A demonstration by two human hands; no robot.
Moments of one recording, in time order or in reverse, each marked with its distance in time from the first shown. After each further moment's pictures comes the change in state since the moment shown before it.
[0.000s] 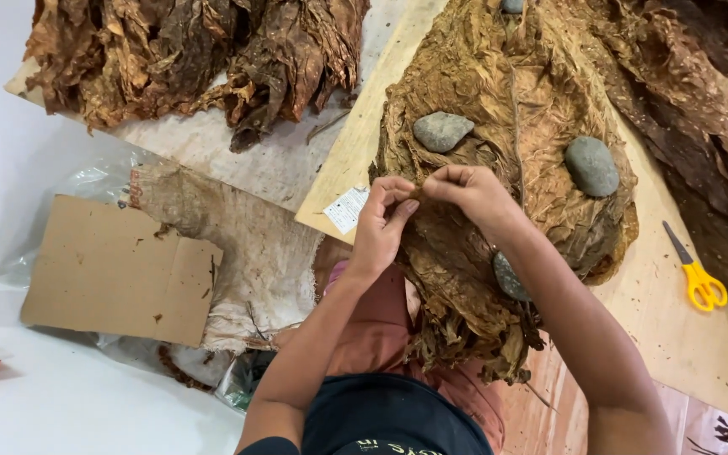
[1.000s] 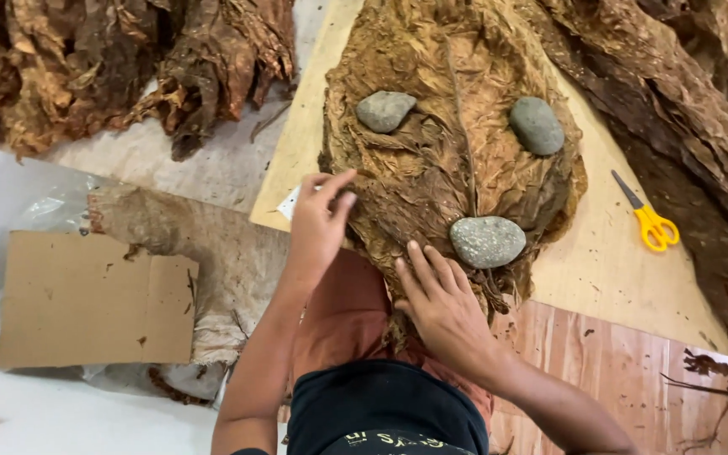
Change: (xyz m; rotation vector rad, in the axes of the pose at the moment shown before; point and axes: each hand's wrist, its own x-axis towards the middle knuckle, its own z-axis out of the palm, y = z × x) left_hand -0.002 0.021 -0.019 0.683 -0.136 -0.091; right_hand -0.151 0.089 0.032 -1.397 0.138 -0.522
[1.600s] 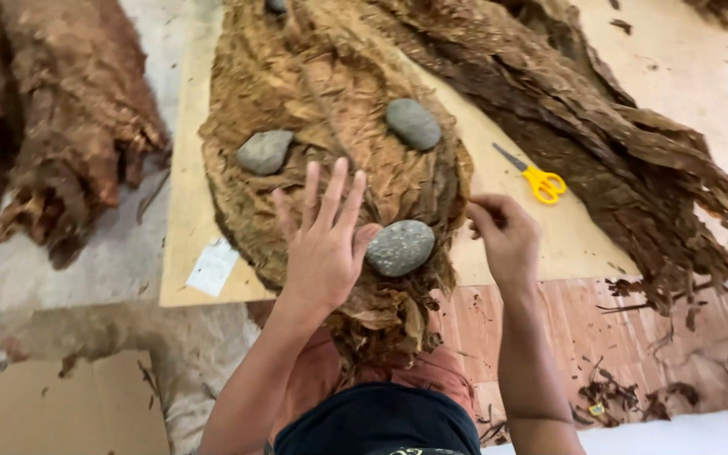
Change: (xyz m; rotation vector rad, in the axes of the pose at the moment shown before) left_hand 0.012 0.091 0.071 0.392 -0.090 0.634; right_hand -0.036 0.146 -0.036 0.740 0.754 0.877
